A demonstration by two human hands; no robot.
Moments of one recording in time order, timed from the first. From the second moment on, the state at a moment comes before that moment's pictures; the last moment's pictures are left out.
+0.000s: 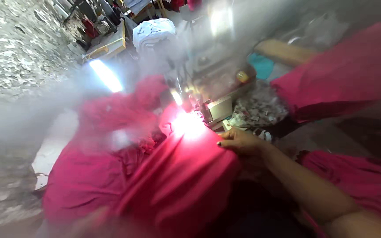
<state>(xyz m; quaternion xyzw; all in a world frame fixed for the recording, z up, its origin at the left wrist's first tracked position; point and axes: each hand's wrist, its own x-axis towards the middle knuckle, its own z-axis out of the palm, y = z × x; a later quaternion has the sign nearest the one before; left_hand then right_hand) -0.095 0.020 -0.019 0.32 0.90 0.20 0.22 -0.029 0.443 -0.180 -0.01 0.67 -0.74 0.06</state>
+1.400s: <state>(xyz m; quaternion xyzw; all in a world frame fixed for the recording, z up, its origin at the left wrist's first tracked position) -0.124 0.279 -0.165 0.37 0.88 0.24 -0.20 -0.028 0.391 -0.191 0.06 0.72 -0.68 -0.11</state>
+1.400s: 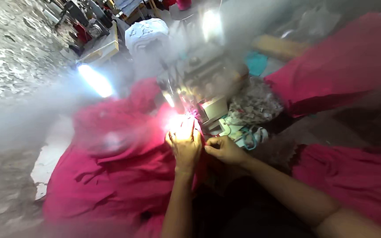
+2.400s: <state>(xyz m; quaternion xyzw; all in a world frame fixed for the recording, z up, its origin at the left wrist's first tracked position) -0.009 0.177 -0.232 0.23 0.78 0.53 0.25 0.104 0.347 -0.238 0.16 0.74 -0.65 -0.01</state>
